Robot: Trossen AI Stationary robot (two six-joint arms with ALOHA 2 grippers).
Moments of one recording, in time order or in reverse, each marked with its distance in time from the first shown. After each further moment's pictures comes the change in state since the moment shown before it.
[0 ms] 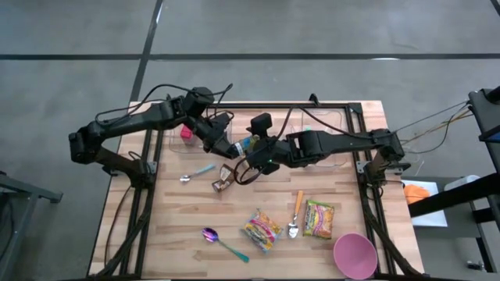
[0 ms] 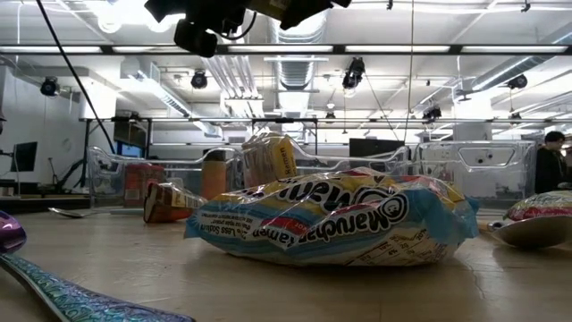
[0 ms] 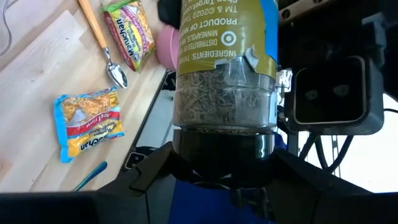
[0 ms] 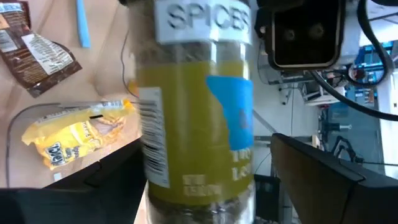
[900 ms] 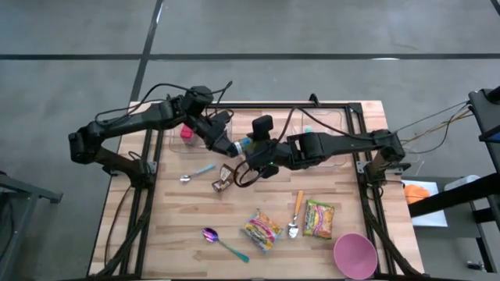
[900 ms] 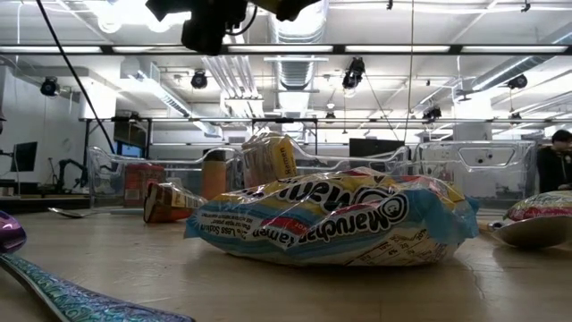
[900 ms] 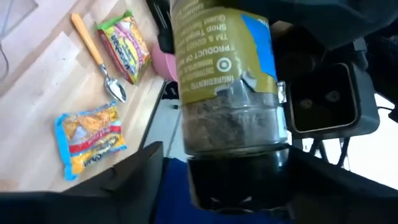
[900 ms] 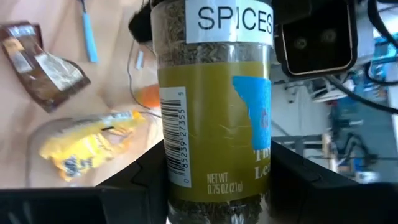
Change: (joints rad) left arm 0.003 -0.002 0.003 0.029 -0.016 0.060; right arm 0.016 -0.006 0.005 -0.002 -0.016 0.088
